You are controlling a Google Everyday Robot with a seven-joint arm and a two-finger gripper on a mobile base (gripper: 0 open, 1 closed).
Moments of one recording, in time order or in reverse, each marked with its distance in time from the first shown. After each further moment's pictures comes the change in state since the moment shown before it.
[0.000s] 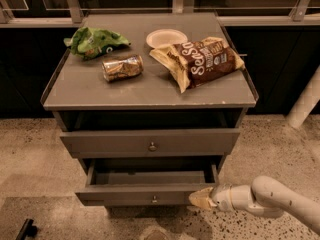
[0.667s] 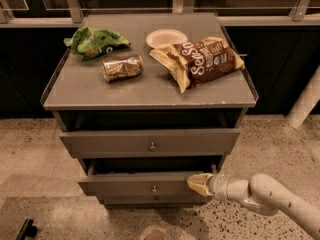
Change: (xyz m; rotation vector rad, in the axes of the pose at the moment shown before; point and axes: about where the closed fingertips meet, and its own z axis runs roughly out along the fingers) arm -0.051 -0.023 0.005 0.109 -0.157 -0.207
